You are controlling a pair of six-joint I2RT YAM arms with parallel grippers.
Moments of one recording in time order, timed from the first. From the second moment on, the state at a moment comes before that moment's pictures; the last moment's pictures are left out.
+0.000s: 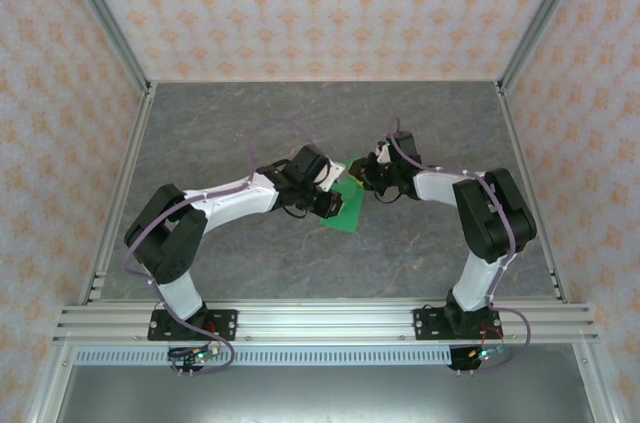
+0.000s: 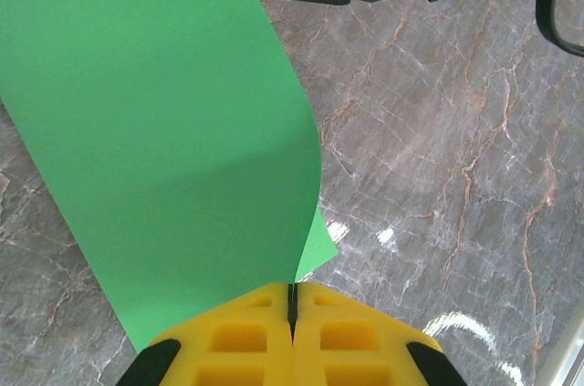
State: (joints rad) left arm -0.69 1.73 1.11 -0.36 0.35 -0.28; right arm 0.35 1.78 0.91 0.11 -0.59 0.98
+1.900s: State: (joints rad) left arm -1.09 1.95 1.34 -0.56 -0.42 -0.33; right arm 0.35 1.84 1.05 -0.21 -0.68 0.75
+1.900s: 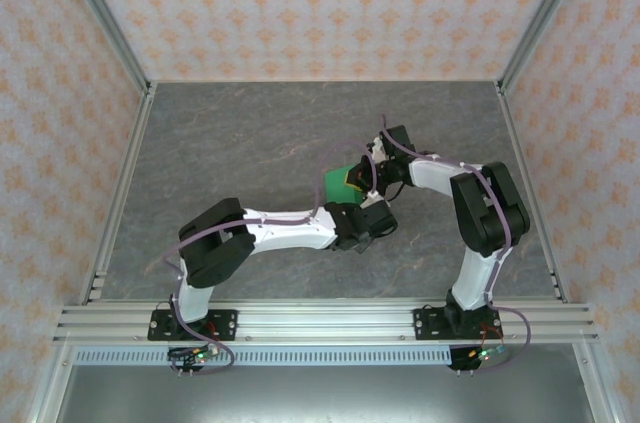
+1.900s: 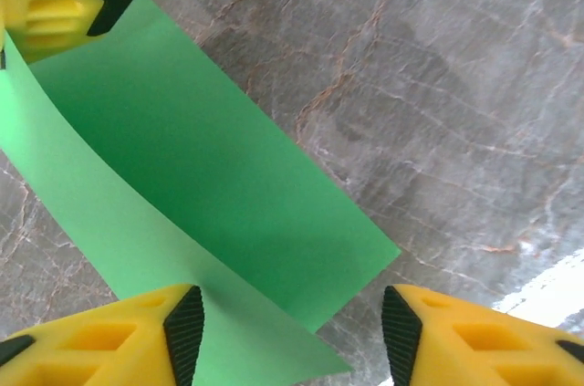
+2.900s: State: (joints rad) left arm -1.09 1.92 1.31 -0.53 -0.40 -0.34; right arm 0.36 1.84 1.10 -0.30 -0.65 0.71
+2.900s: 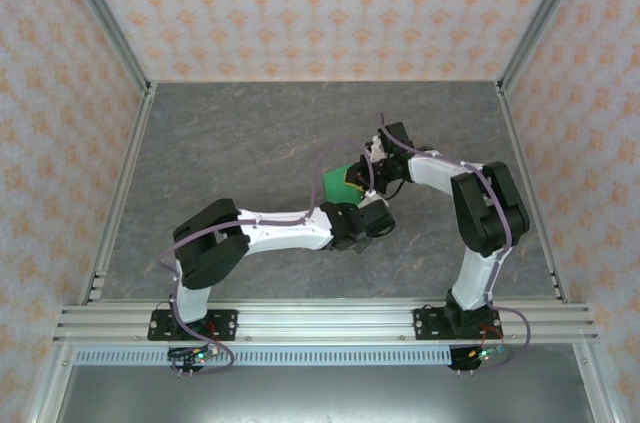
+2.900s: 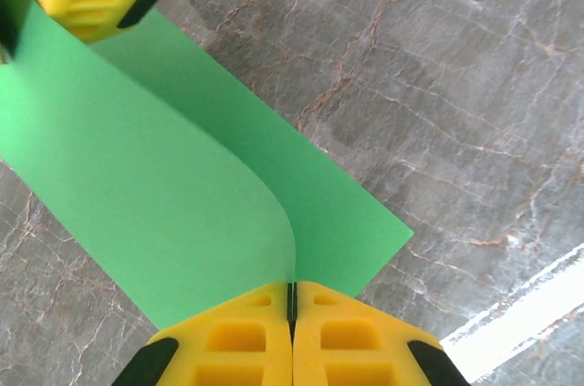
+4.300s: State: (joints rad) left arm -0.79 1.74 1.06 -0.28 0.16 -0.49; right arm 0.44 1.51 0.68 -0.21 -0.53 0.77
